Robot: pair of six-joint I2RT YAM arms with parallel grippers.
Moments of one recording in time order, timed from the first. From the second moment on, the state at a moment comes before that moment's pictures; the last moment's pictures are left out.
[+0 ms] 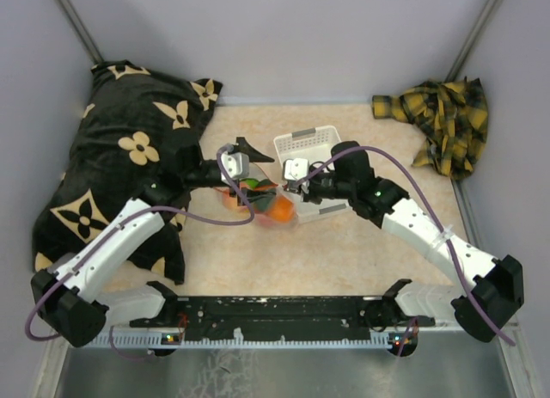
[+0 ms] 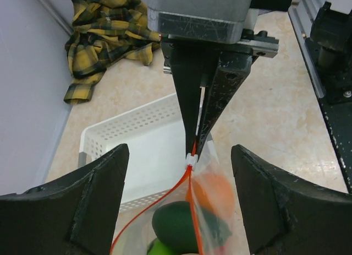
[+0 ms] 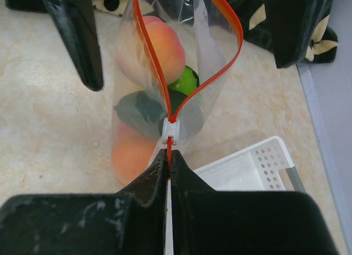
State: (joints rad) left arm -0.58 1.16 1.09 -0.10 0.87 0.49; right arm 0.67 1.17 1.03 -0.29 -0.55 -0.68
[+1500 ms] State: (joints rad) left arm -0.66 1.28 1.13 -0.28 0.81 0.73; right arm 0.67 1.16 1.01 -0.26 -0.60 -0.63
